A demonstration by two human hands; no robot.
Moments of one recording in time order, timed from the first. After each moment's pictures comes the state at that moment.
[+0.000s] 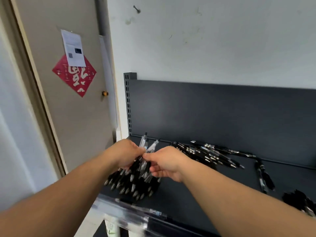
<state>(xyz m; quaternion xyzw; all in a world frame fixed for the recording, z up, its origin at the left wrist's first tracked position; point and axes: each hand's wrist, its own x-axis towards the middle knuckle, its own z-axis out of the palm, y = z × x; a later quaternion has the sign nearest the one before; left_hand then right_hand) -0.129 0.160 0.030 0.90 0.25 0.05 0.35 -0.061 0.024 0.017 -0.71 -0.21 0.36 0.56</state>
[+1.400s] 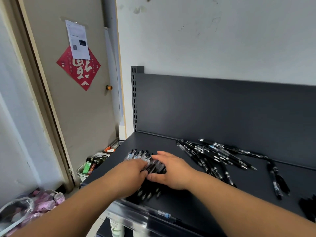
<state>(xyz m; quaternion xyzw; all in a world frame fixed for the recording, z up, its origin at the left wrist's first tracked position) -0.158 0.153 -0.012 0.97 0.16 0.02 0.16 -0.040 0.028 -0.028 -0.86 -0.48 0.09 0.17</state>
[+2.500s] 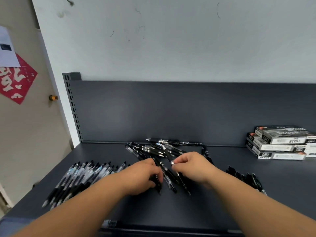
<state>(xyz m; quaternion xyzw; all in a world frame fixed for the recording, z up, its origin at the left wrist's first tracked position) -0.056 0.039 -0.018 0.98 -0.15 -0.04 0.13 -0.010 -0.151 -0.008 -0.88 -0.13 0.11 0.45</state>
